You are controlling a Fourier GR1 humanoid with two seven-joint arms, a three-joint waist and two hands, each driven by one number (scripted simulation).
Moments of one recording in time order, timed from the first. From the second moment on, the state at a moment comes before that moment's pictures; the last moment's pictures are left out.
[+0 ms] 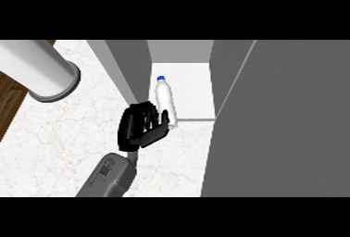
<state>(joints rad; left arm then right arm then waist) -0.34 0.00 -0.30 -1.11 0.31 0.26 -0.53 0.17 -0.22 0.52 -2.49 0.04 -0.19 0.32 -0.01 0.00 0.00</state>
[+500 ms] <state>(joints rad) -0.53 0.00 -0.37 -1.09 0.33 0.45 -0.39 0.19 -0.22 0.50 -2.49 0.04 -0.18 0.29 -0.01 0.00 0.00</state>
